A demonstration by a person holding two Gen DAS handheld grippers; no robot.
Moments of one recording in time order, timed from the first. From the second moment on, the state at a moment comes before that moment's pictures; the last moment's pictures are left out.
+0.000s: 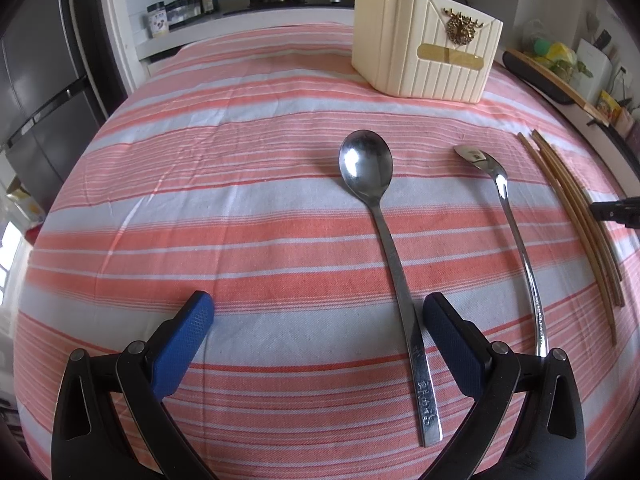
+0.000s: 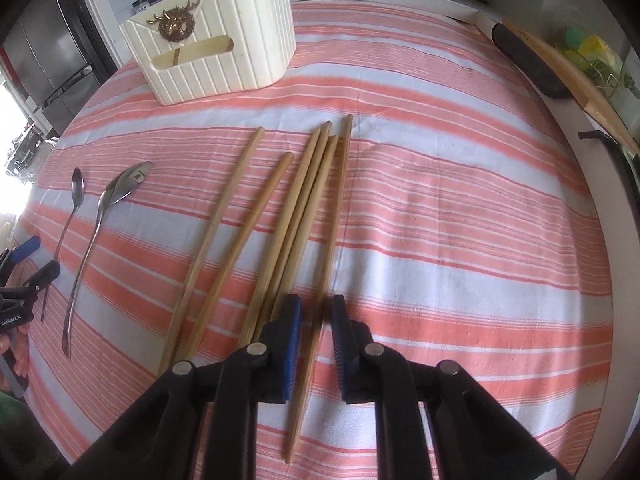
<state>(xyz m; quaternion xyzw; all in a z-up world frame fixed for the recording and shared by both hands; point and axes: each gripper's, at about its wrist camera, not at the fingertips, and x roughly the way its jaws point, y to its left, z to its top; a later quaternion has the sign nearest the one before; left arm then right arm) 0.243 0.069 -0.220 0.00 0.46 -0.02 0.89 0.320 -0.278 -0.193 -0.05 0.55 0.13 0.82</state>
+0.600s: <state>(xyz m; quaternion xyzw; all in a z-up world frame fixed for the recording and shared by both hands) 0.313 0.035 -0.212 0.04 0.51 -0.01 0.86 0.422 -0.280 -0.192 0.00 0.60 0.13 0.79</state>
